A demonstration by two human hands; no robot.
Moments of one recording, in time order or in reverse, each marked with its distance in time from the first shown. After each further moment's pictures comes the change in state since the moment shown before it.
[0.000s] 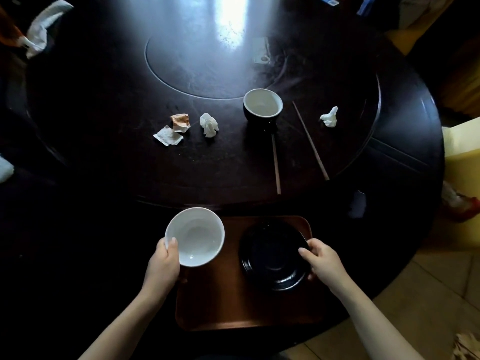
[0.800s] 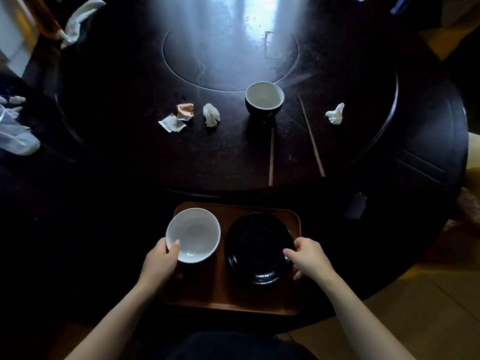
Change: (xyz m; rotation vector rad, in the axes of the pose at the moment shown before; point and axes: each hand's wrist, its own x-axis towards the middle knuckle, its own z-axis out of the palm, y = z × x) left_hand -0.039 -0.012 0.030 0.093 0.045 -0.102; right_hand 0.010 -0.001 -0.016 -0.433 -0.173 0.020
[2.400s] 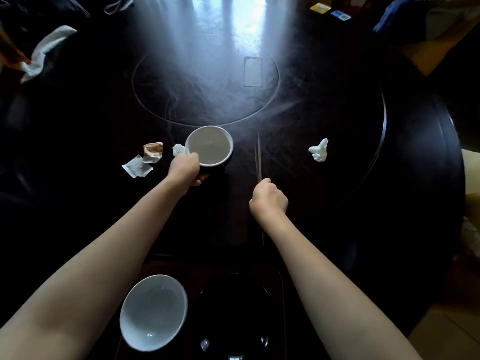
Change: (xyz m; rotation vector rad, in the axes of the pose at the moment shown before) left_hand 0.159 0.274 0.057 -0.236 -0.029 0.112; right_hand 0.140 -0.151 -0.095 -0.346 0.313 -0.044
